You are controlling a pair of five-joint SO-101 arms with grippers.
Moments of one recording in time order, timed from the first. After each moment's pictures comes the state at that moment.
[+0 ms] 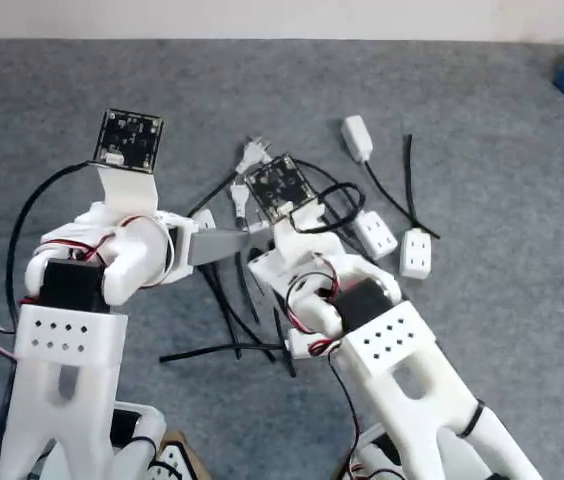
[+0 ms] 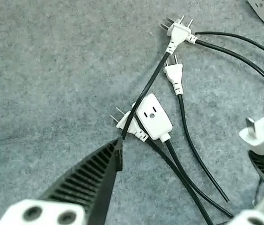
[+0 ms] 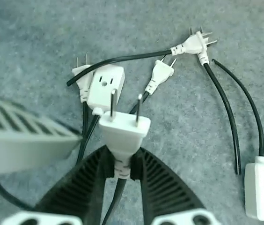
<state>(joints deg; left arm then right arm) 0.4 -46.6 35.2 69.0 -2.2 -38.2 -38.5 48.2 40.2 3.6</state>
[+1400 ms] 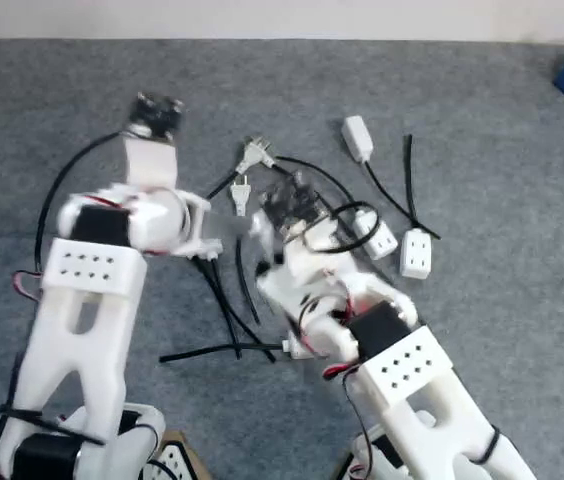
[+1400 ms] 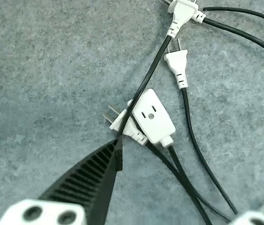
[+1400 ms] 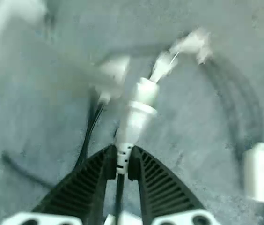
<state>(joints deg) -1.4 -28.5 29.5 63.3 -2.2 -39.7 -47.4 51.5 47.8 4.8</state>
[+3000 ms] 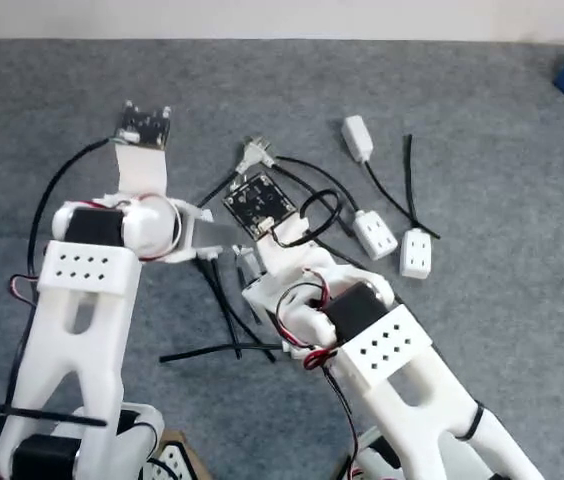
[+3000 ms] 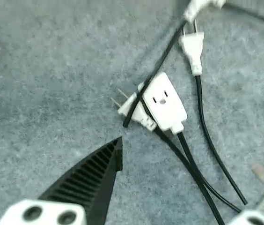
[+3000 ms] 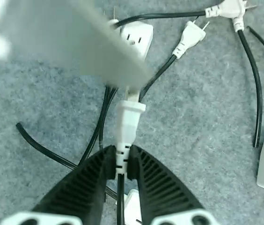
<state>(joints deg) -1.9 -28.4 32.3 65.1 -2.2 -42.6 -39.4 41.7 57.5 4.7</state>
